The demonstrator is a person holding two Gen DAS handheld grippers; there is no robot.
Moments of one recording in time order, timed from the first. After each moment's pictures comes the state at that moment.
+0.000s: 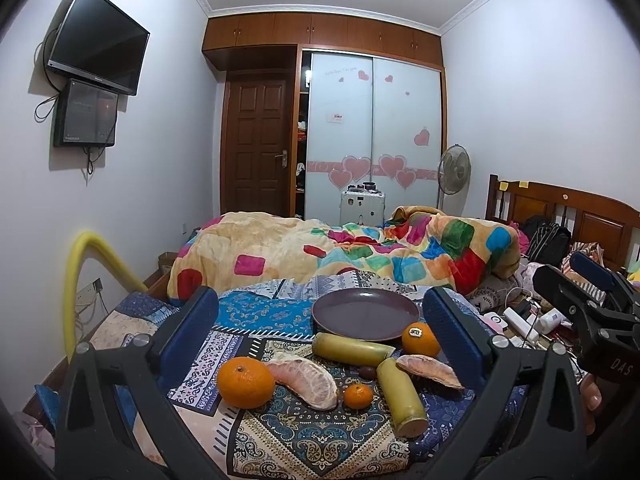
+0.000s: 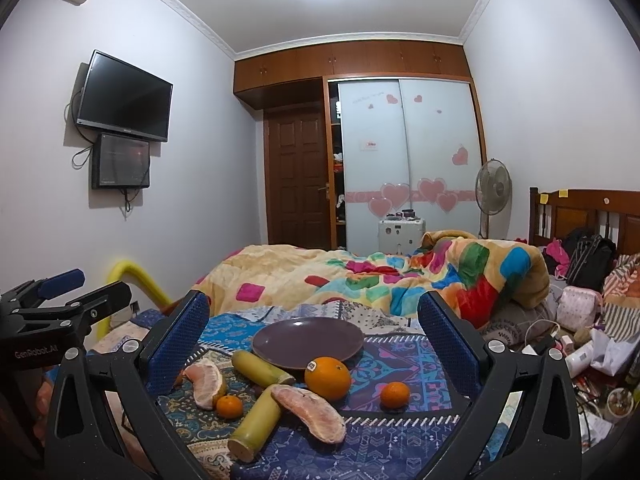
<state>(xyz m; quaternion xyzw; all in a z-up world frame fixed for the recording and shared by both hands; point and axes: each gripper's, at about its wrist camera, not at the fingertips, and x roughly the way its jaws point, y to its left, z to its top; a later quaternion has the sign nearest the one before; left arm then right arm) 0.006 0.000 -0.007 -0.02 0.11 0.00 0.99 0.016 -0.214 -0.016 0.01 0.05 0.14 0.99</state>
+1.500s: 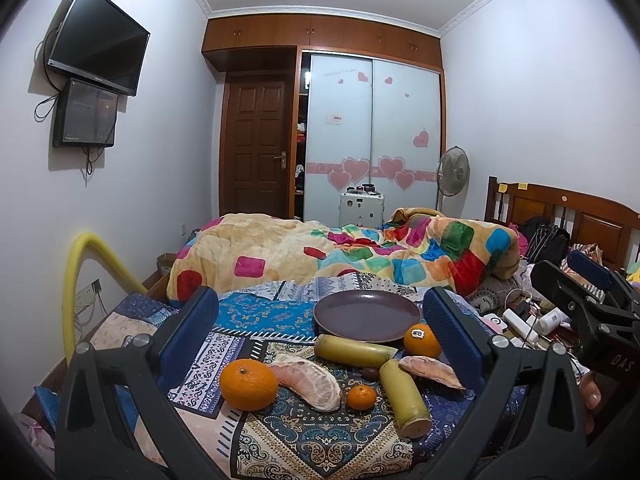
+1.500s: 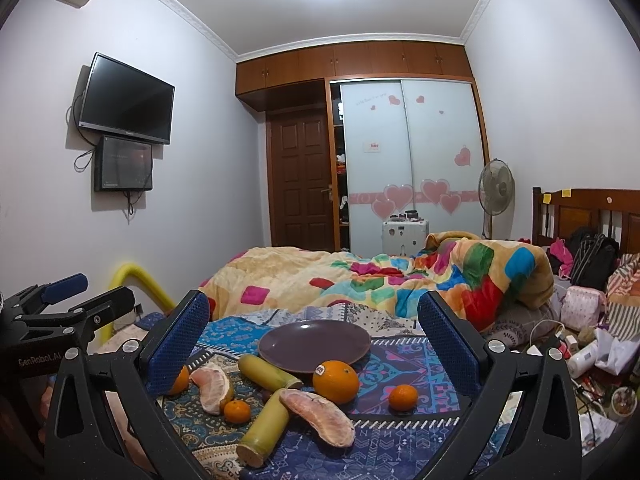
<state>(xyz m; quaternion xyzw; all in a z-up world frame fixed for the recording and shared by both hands) 0.003 0.002 -0.007 -0.02 0.10 0.00 0.99 0.016 -0.210 -0.014 0.02 0.05 0.15 0.99</state>
